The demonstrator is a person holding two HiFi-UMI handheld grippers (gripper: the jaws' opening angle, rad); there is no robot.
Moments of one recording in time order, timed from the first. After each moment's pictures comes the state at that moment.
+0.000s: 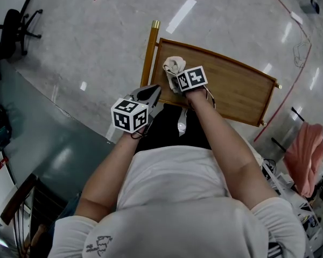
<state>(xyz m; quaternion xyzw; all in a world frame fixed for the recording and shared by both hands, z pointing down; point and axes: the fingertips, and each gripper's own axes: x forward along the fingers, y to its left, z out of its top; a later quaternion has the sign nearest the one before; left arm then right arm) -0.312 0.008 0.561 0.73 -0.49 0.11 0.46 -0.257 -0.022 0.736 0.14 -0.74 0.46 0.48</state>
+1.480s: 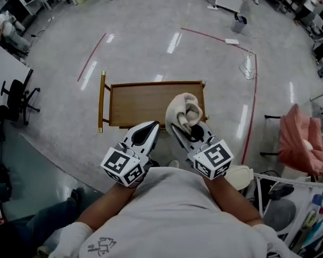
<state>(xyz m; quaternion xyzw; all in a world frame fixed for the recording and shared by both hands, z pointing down) 0.011 0.148 0.231 0.88 -0.44 -0.03 0.17 0.065 0.139 0.256 0.30 -0.95 0.11 0.07</state>
